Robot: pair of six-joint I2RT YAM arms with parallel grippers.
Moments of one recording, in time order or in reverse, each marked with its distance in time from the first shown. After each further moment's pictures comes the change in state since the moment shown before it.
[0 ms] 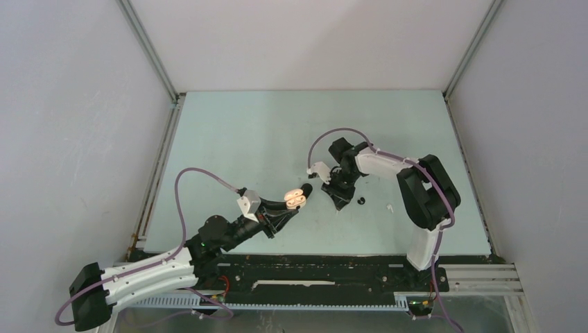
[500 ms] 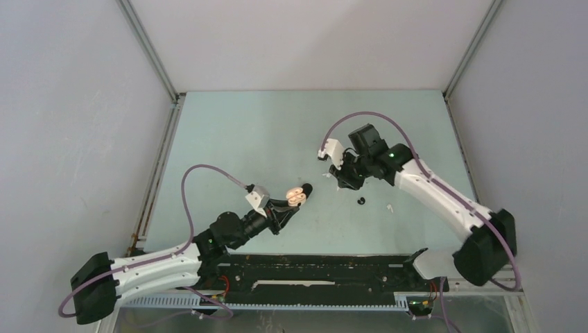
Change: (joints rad) left arm 0.002 0.113 0.003 0.005 -0.101 -0.028; right arm 0.036 -0.464 -0.032 0.005 0.093 0.102
